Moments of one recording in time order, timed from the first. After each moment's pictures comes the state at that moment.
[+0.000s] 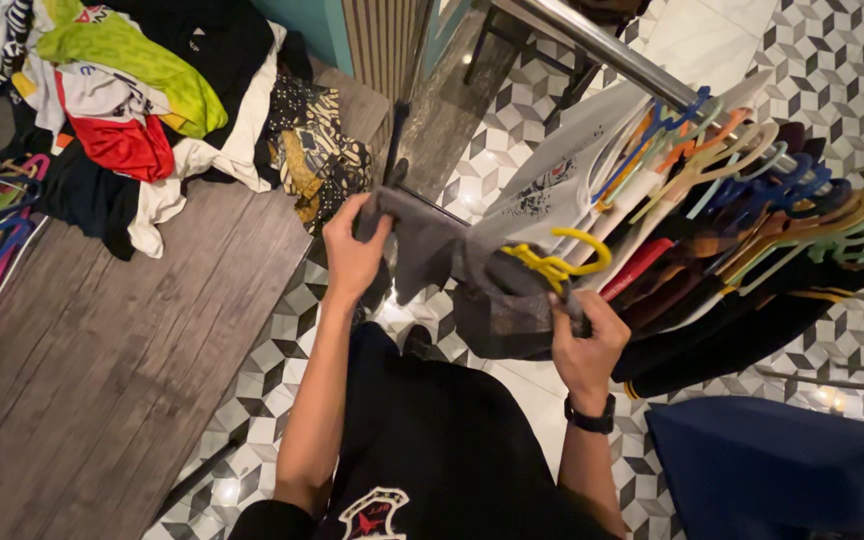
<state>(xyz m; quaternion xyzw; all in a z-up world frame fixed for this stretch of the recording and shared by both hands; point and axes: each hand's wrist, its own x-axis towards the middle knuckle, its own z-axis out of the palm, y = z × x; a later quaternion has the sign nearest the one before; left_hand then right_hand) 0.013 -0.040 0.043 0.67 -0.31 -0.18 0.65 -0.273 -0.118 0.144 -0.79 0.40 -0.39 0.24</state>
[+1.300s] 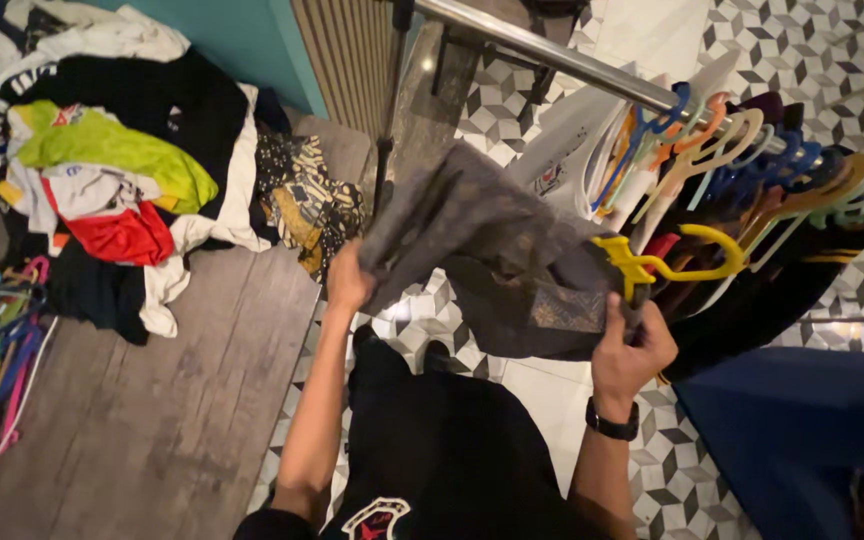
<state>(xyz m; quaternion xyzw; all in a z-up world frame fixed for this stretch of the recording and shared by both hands) 0.083 -0.060 -0.117 0.76 -0.46 -0.17 0.42 -0.254 -0.113 0.136 -0.66 0.53 -0.50 0.18</state>
